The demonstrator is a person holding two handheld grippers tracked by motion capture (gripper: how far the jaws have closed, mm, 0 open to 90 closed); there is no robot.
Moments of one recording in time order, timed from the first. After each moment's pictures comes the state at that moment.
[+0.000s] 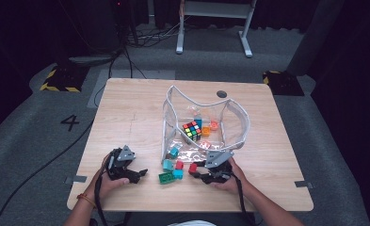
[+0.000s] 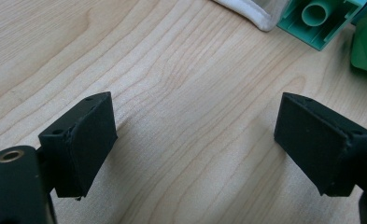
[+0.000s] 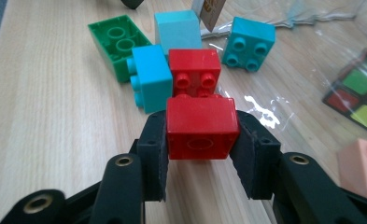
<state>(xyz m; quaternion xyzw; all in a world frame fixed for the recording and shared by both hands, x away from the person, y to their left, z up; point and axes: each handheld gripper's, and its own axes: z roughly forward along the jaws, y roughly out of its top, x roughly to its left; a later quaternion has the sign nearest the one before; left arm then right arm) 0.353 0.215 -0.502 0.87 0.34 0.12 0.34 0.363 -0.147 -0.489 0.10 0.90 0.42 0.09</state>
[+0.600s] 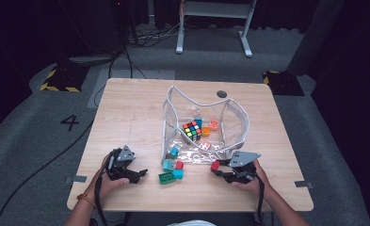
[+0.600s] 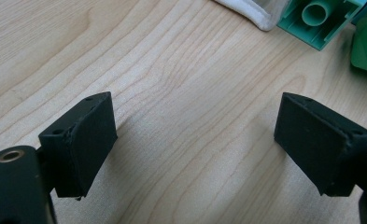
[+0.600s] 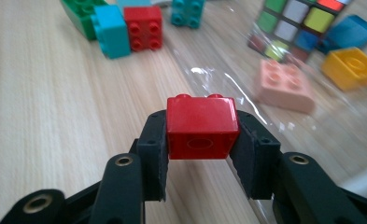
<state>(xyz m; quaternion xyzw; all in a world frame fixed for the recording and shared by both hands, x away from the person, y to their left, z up) 0.353 0.215 -0.503 0.87 0.34 0.12 0.34 0.354 -0.217 -0.479 0.17 0.89 0.41 0.12</state>
